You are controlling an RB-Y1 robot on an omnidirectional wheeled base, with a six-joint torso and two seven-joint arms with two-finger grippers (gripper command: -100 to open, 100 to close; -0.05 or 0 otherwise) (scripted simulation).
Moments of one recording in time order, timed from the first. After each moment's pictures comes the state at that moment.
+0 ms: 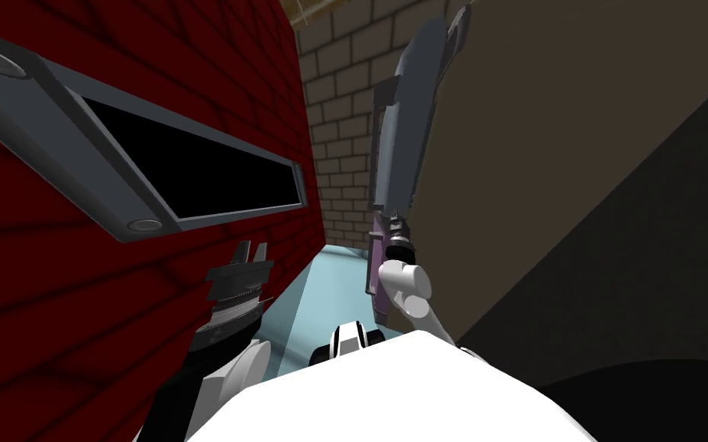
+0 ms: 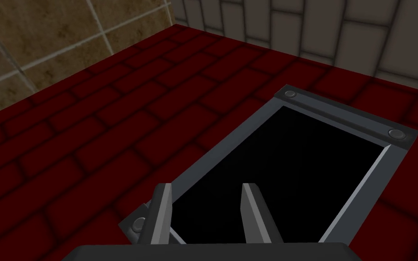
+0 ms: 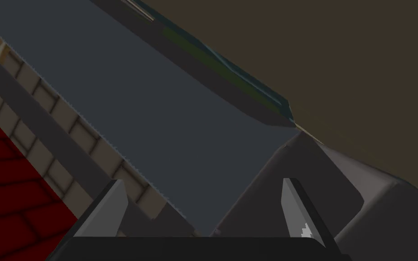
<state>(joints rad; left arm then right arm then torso) 0.50 0.03 -0.03 -2.40 0.08 -0.44 0.15 -0.07 -0.20 0.34 -2.43 -1.82 -0.98 -0.29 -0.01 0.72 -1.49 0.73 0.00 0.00</state>
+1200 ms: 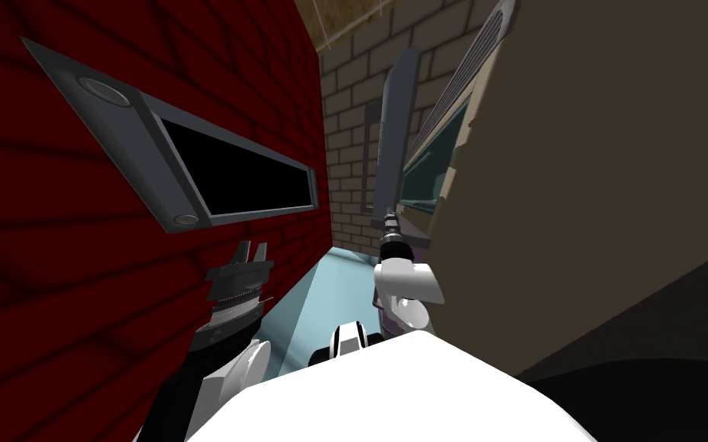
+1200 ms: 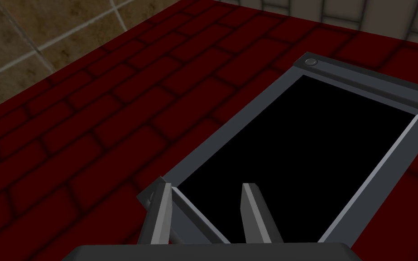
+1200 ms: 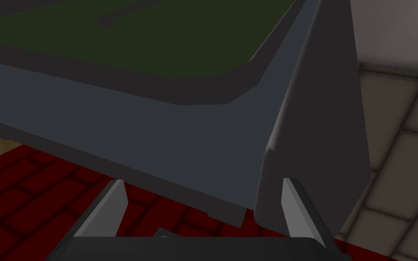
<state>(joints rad) 0.50 0.03 -0.03 -2.40 0.08 -0.44 0.15 -0.13 -0.01 0.40 -2.56 -2.12 -1.07 -0.33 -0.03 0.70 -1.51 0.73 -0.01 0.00</state>
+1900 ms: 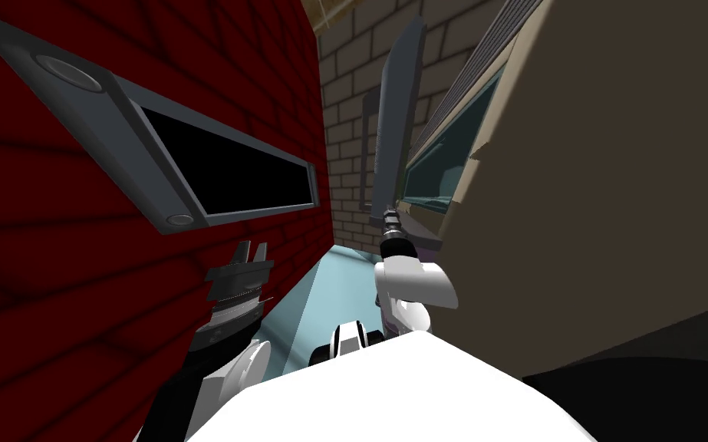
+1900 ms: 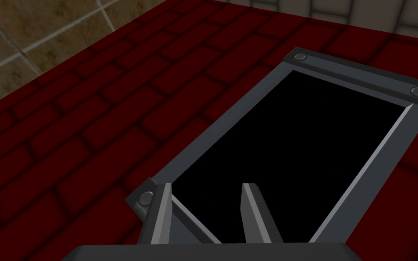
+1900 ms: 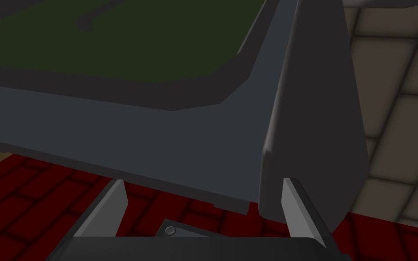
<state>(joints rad) 0.50 0.03 -0.03 -2.40 0.08 -0.44 0.15 -0.19 0.05 0.42 -2.61 -2.16 -1.14 -0.27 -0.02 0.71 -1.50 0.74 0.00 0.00</state>
